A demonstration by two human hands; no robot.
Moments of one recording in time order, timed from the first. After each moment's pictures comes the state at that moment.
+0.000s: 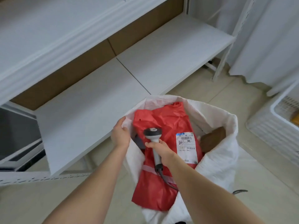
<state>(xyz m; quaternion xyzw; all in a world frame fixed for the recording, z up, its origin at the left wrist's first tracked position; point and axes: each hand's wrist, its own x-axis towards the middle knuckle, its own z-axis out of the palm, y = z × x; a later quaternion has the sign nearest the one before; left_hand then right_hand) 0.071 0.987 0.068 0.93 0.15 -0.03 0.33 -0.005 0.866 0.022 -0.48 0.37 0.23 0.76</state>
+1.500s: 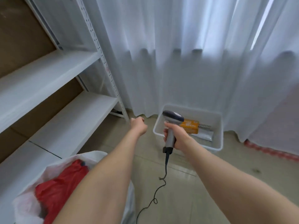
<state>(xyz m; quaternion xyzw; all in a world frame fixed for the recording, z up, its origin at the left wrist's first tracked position) -0.192 0.489 0.287 0.92 -0.25 -0.23 0.18 -0.334 0.415 0.270 -0.33 0.44 -0.14 0.82</state>
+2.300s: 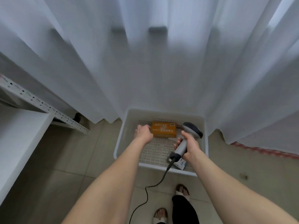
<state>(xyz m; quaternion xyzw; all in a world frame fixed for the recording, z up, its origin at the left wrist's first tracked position) -0.135 0.056 0.066 0.86 -0.35 -0.37 0.04 -0.306 0.013 0.060 -0.06 0.61 -0.23 0.75</state>
